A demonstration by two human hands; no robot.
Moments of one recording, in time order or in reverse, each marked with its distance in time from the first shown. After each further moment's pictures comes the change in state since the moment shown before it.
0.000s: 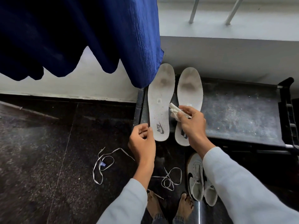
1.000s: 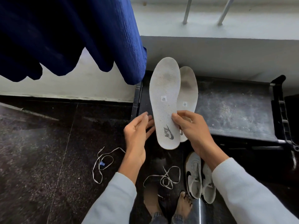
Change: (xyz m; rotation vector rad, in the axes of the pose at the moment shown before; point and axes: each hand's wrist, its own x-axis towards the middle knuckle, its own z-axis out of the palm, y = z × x) left_hand -0.012 0.043 -0.021 -0.413 -0.342 -0.214; right_hand -0.033 -0.007 -0.036 0.096 -0.287 0.007
